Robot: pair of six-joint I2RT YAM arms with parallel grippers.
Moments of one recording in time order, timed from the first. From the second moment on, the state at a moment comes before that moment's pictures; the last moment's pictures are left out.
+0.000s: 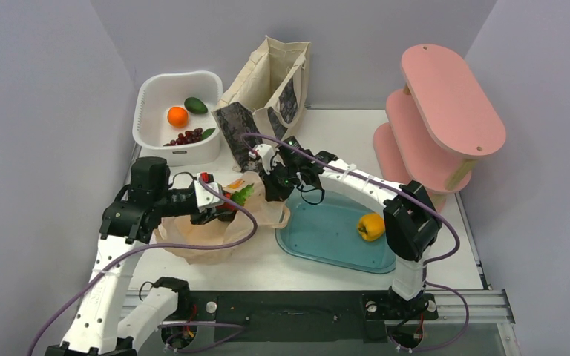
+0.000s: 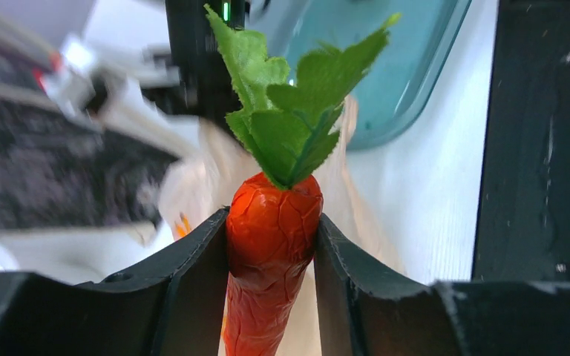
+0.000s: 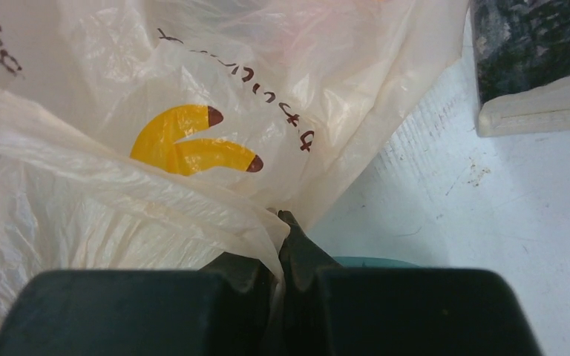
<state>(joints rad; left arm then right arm) -0.16 0.87 1.05 -0.97 0.88 0.92 0.77 1.83 1.45 -0.50 -0.41 -0.13</state>
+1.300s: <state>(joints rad) -0.98 1.43 1.08 -0.13 0.50 0.70 0.71 1.94 1.52 -0.50 -0.57 -0.09</state>
